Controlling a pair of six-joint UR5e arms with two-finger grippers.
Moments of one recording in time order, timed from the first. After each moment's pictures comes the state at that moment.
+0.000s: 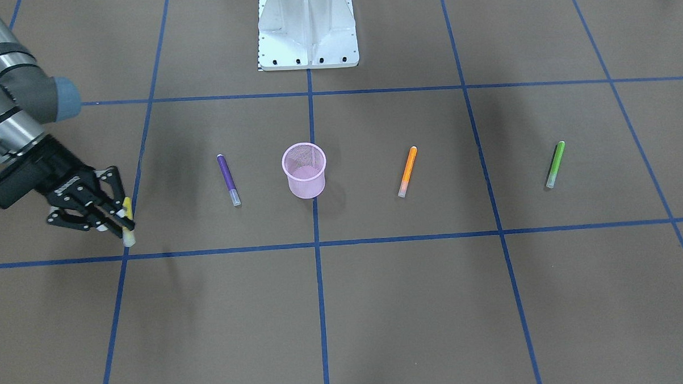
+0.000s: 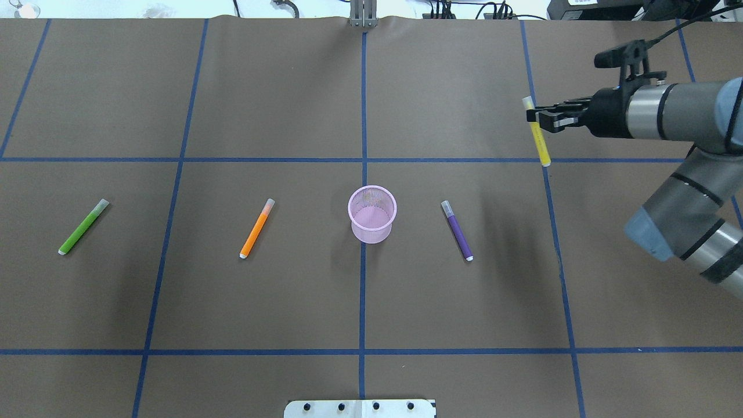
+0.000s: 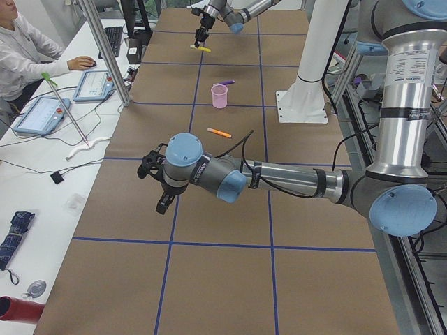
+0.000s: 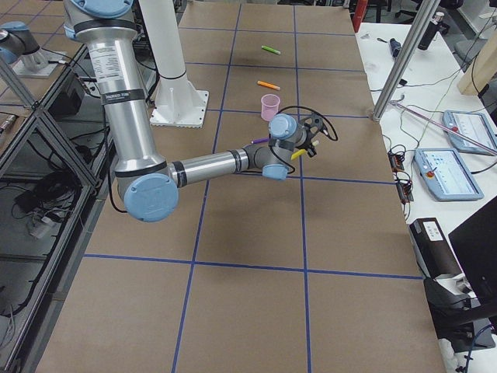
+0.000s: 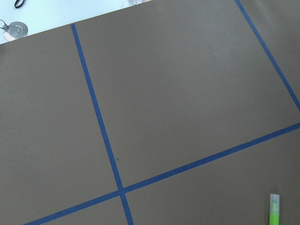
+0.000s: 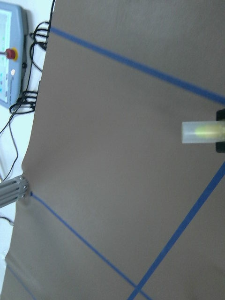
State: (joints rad) left arm -1.55 -1.59 -1.66 -1.96 -2.41 -0.03; right arm 0.84 -1.32 1.62 -0.42 1.86 0.85
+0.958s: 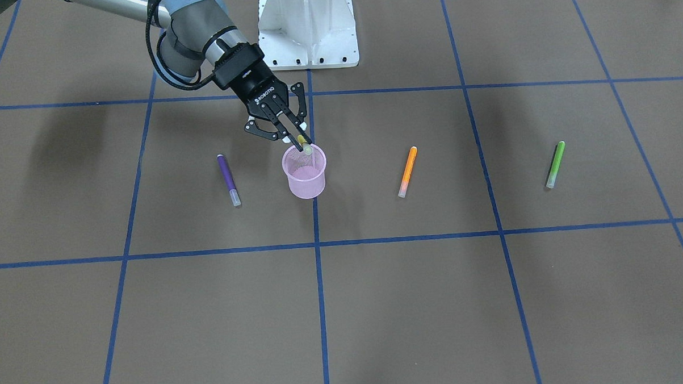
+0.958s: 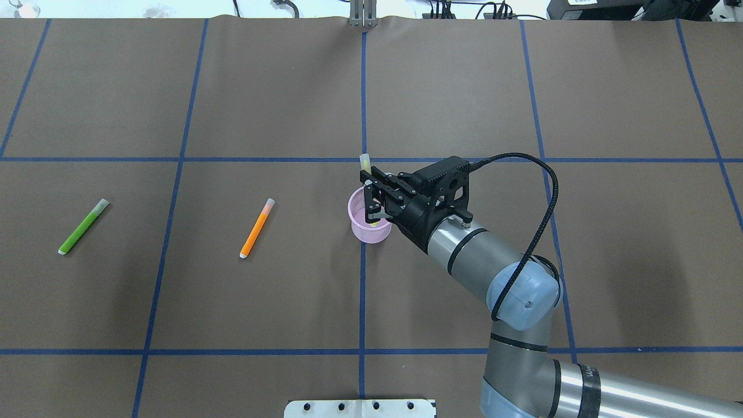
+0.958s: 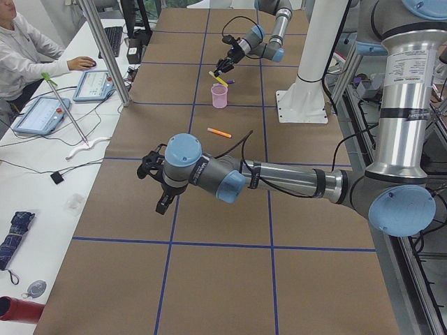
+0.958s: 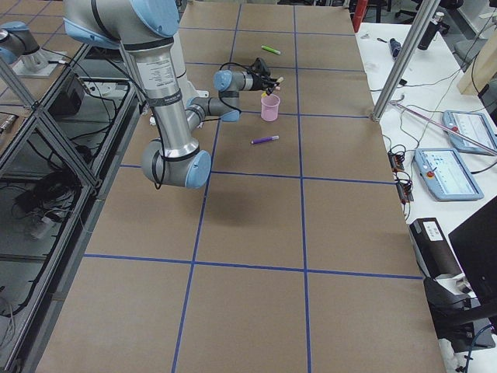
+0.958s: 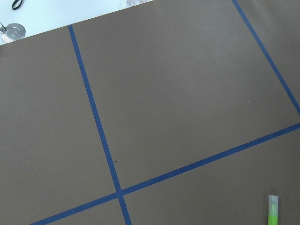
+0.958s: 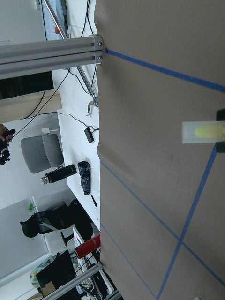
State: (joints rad) left arm -1.55 -1.59 -1.66 -1.96 -2.41 -0.03; right arm 0.31 -1.11 1.66 -0.44 1.08 0.84
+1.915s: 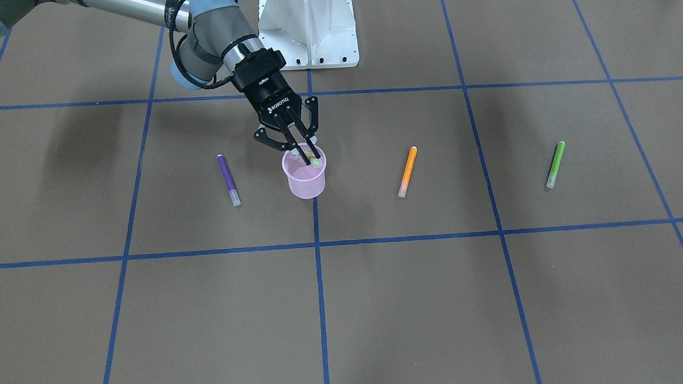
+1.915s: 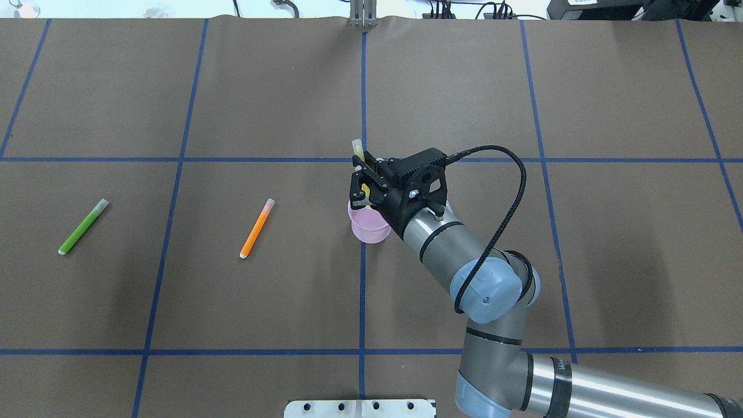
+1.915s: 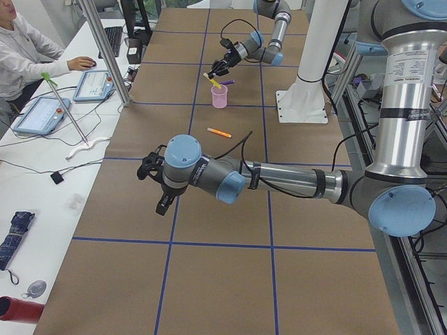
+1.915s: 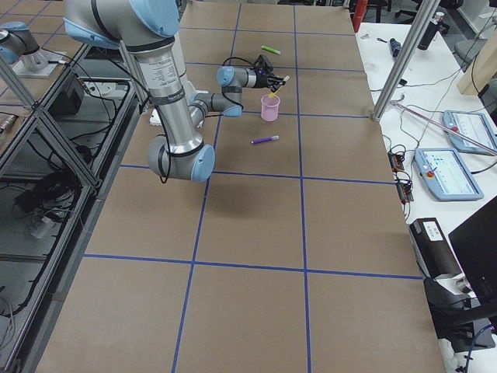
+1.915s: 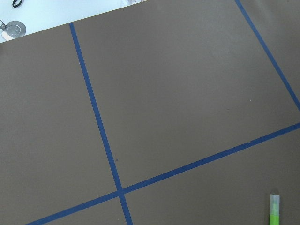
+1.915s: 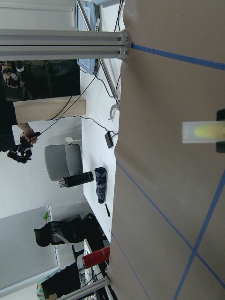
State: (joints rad) left arm -1.55 -1.59 -1.65 -1.96 -2.41 -0.03; right arm 0.32 -1.02 1.58 -0.50 0.98 0.78
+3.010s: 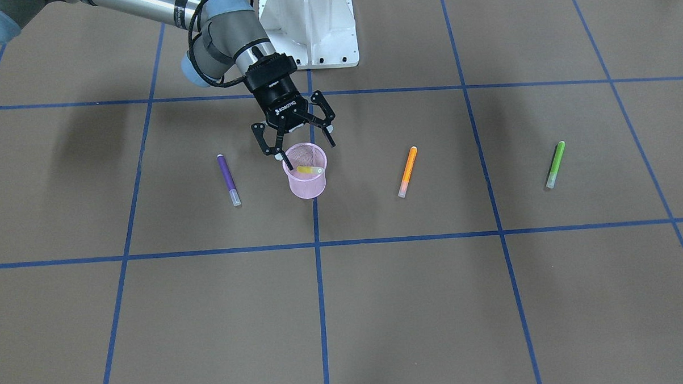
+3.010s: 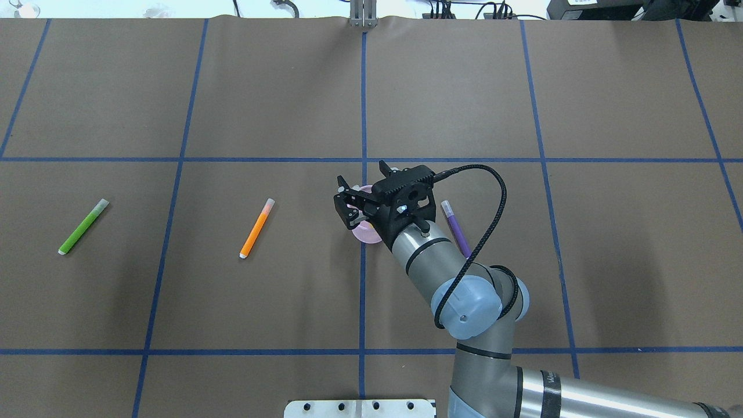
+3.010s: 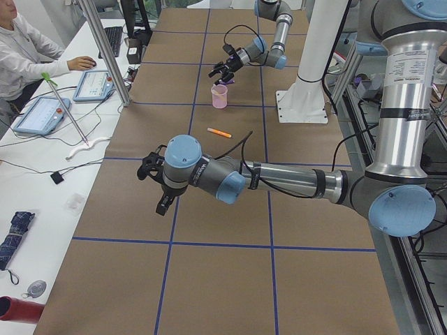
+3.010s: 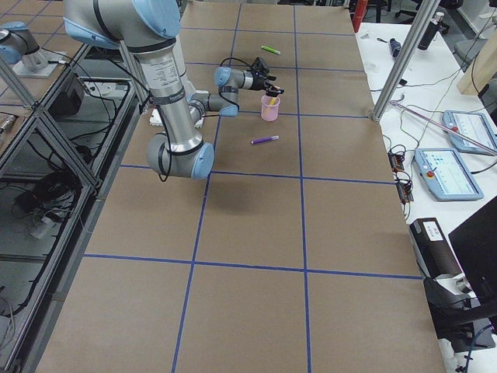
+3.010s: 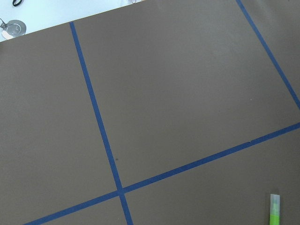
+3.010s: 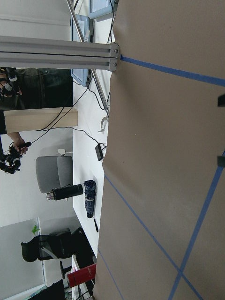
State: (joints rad) left arm -1.55 -1.59 -1.65 -1.97 -2.41 -0.03; right arm 0.29 -1.01 1.59 -0.60 0.91 0.80
